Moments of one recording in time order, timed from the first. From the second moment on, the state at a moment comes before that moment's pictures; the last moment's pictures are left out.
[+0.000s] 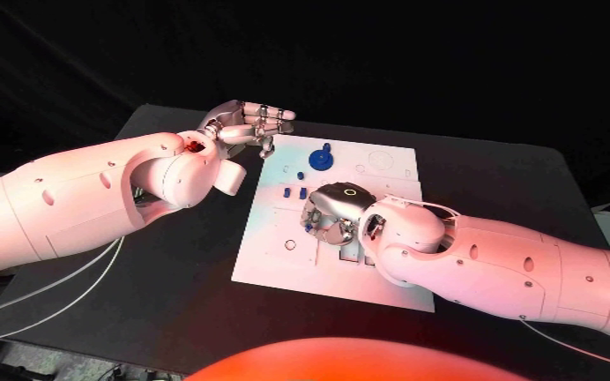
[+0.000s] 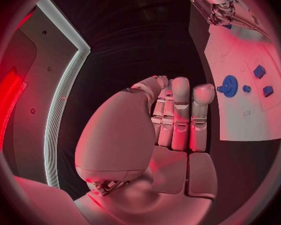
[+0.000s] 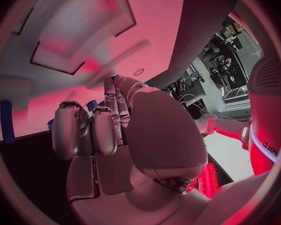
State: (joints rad) left arm 1.17 -0.92 0.02 1.60 -0.13 -0.28 0.20; left_hand 1.49 -0.19 0.42 0.11 0.33 1.06 0.17 0.08 0.12 1.19 0.09 0.19 0.20 1.25 0.01 0.97 0.55 0.12 1.18 0.10 1.04 1.07; right arm 1.06 -0.59 -0.12 1.61 -1.68 -0.27 -0.26; right_hand 1.48 -0.14 0.44 0.11 0.21 1.16 0.13 0.11 0.14 1.24 0.06 0.12 0.12 1.46 -0.01 1.39 1.25 0.06 1.45 0.09 1.31 1.31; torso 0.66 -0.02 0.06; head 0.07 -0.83
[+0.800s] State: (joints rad) left arm 1.17 -0.92 0.02 1.60 -0.13 -0.27 0.19; left_hand 1.49 -0.19 0.41 0.11 0.33 1.06 0.17 0.08 0.12 1.19 0.09 0.19 0.20 1.25 0.01 0.97 0.55 0.12 1.18 0.10 1.04 1.06; right arm 1.06 -0.63 -0.12 1.65 -1.71 -0.28 -0.28; right_hand 1.40 -0.18 0.43 0.11 0.22 1.02 0.16 0.06 0.10 1.11 0.10 0.06 0.08 1.46 0.01 1.39 1.23 0.06 1.41 0.11 1.24 1.31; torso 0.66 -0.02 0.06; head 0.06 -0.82
